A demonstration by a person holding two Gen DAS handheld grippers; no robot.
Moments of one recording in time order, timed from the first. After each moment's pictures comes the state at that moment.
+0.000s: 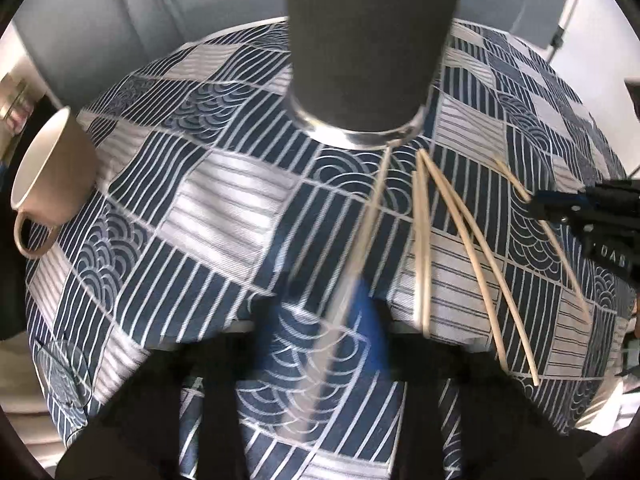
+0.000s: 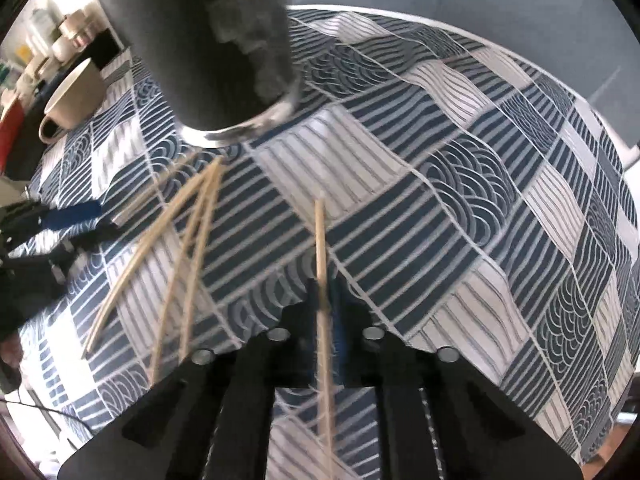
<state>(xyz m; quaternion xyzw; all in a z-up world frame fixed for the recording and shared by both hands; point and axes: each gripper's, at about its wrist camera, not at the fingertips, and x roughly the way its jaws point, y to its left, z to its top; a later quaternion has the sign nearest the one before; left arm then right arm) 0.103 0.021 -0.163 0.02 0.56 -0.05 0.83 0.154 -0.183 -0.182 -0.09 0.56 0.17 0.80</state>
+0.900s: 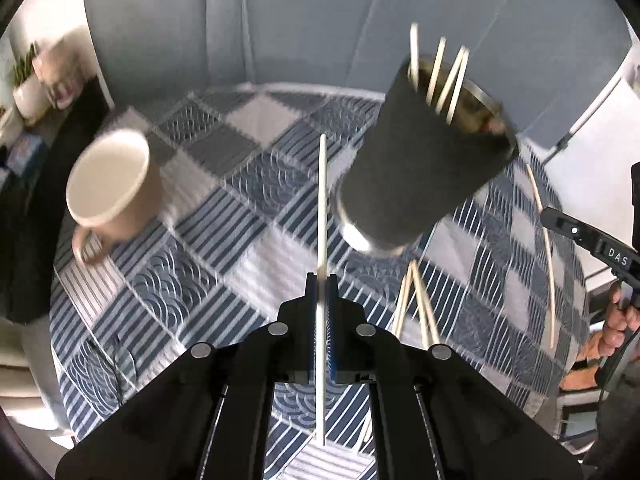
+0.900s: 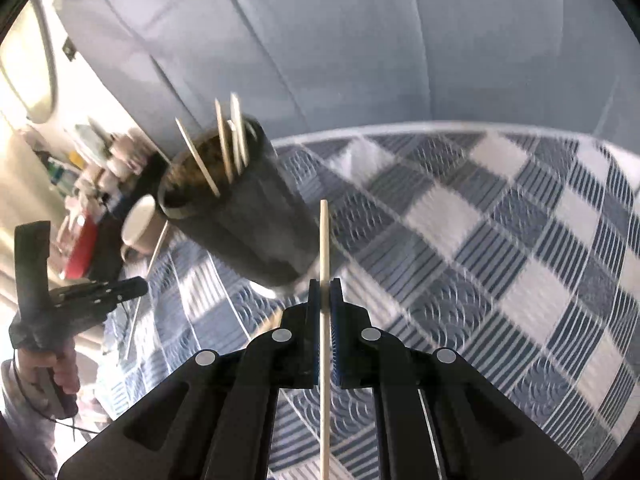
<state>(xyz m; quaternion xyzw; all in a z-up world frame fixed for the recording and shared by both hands) 0.126 0.083 -0.061 -0.10 0.52 -0.02 0.85 0.206 -0.209 -0.058 0.05 0.47 0.25 0.85</state>
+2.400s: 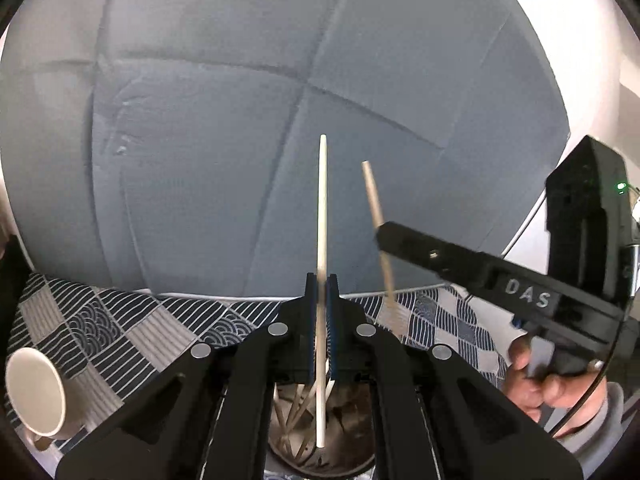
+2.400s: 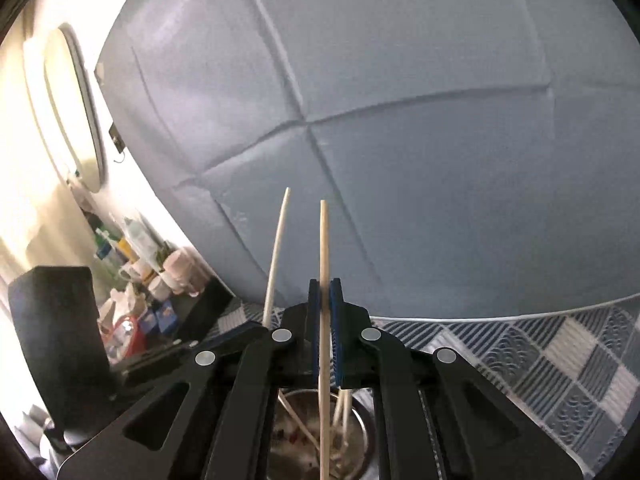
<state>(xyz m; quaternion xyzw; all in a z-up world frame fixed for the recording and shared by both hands) 0.235 0.041 0.023 -0.17 0.28 -0.11 0.94 0.317 -0.121 0.044 0.10 0.31 0.34 0.88</state>
